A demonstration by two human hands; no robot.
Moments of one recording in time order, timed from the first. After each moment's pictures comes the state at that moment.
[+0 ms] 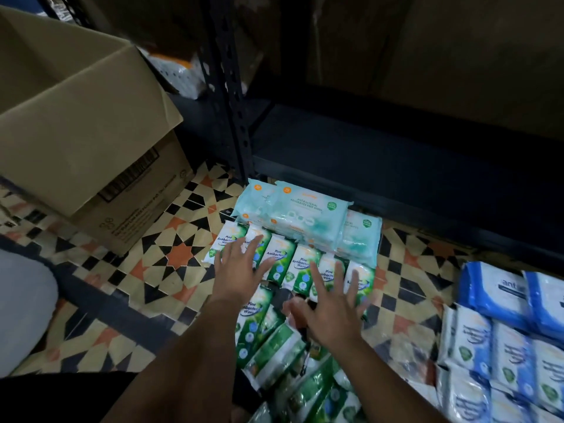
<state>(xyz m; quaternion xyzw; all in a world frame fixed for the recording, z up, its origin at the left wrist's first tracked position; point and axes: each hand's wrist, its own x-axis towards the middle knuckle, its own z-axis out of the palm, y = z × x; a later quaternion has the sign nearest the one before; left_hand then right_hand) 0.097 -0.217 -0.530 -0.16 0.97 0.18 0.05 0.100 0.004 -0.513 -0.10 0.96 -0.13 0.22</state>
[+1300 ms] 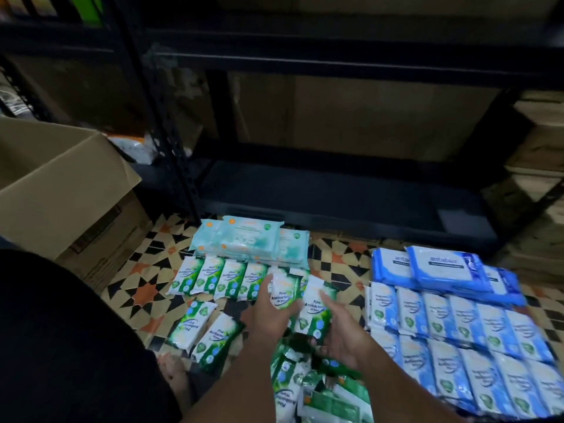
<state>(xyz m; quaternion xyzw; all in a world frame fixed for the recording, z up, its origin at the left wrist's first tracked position) 0.164 -0.033 -0.447 -0.22 0.73 0.64 0.07 0.163 0.134 -0.454 0.23 0.54 -0.72 0.37</state>
